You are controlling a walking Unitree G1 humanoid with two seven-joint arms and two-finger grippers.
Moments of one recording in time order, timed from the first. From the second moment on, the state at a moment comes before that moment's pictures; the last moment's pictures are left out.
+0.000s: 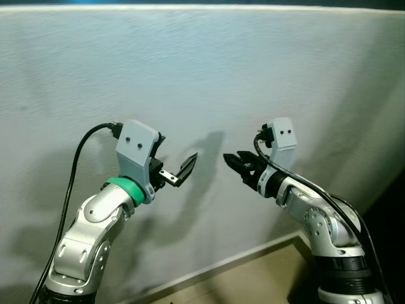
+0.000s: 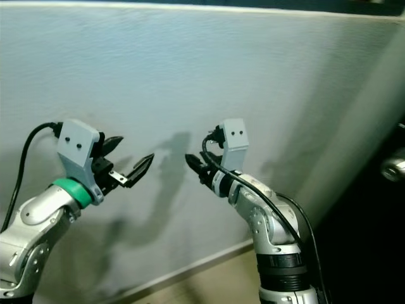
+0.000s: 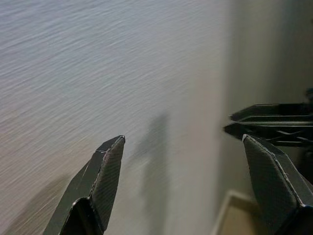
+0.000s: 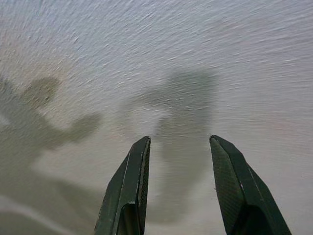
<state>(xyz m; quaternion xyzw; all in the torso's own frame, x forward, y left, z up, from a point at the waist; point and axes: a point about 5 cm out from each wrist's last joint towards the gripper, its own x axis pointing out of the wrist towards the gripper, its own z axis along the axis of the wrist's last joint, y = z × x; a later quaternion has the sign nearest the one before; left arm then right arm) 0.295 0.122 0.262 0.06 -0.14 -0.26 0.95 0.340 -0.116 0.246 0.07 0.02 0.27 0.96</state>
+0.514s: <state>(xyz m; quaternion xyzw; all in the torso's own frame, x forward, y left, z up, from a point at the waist) 0.286 0.129 0.233 0.12 -0.07 -0.33 0.94 0.293 -0.114 0.193 -0.12 0.16 0.46 0.87</state>
